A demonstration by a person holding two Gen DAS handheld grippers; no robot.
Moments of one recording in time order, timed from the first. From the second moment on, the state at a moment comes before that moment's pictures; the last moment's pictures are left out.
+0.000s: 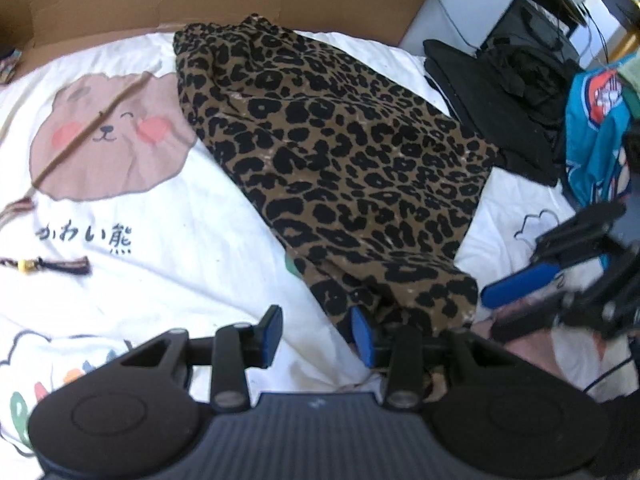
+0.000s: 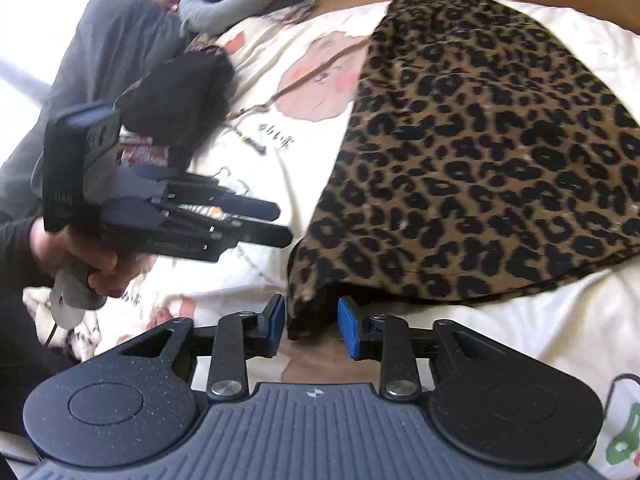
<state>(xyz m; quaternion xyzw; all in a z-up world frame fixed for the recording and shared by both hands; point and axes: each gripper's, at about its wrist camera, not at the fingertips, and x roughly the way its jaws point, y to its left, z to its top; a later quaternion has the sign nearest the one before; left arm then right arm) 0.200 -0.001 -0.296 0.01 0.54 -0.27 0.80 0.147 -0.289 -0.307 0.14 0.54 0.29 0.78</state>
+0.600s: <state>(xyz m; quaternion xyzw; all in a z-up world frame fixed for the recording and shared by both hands) 0.199 0.002 -0.297 0.01 0.55 -0.28 0.79 0.167 -0.281 -0.331 0.20 0.55 0.30 0.76</state>
